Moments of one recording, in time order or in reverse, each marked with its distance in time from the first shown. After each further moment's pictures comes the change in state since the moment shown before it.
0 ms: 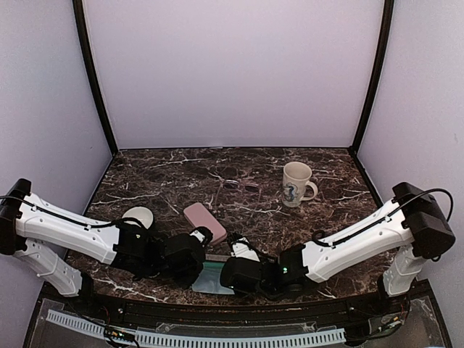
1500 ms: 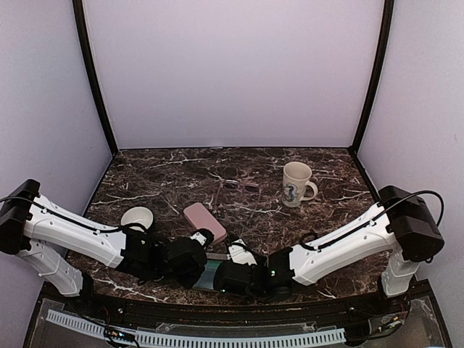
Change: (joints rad) left arm 0.014 0.048 -0.058 0.135 -0.047 0.038; right arm 0.006 0.089 0.064 -0.064 0.085 -0.003
